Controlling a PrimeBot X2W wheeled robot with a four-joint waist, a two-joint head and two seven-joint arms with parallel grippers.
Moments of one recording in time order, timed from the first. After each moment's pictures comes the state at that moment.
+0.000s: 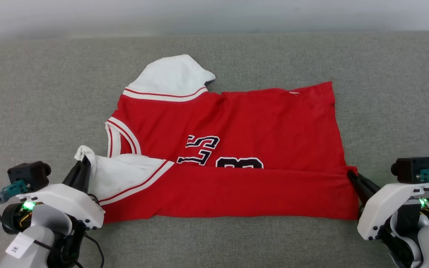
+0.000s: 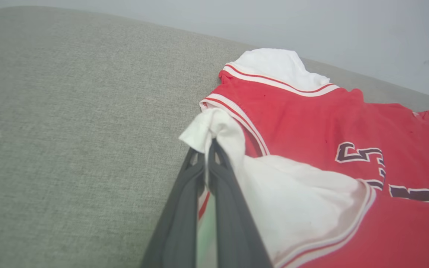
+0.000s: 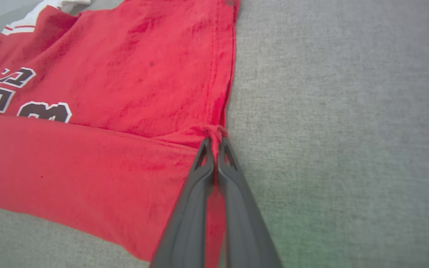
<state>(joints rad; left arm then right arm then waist) -0.23 0.50 -0.30 0.22 -0.79 0.13 -0.08 -0.18 -0.21 0.03 0.19 0.41 0.13 0.33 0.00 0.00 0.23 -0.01</state>
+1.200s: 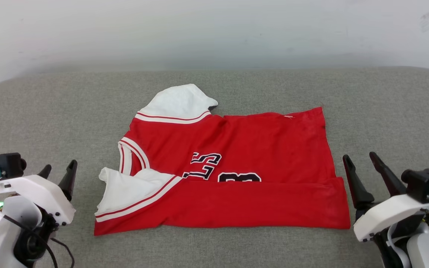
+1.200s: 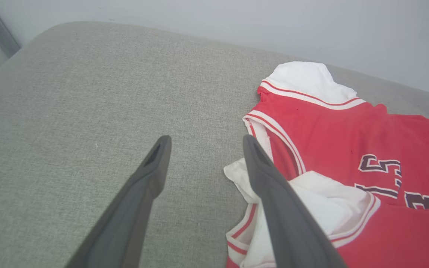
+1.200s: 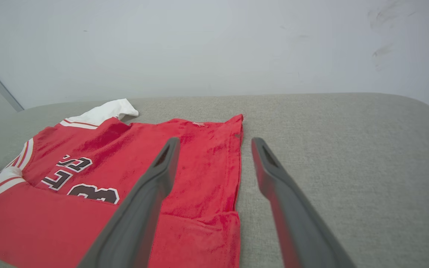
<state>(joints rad) -0.31 0.58 -0.31 0.38 -0.85 0.06 0.05 -0.18 -0.20 0.07 0.24 0.34 0.13 -0.08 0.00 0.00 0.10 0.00</state>
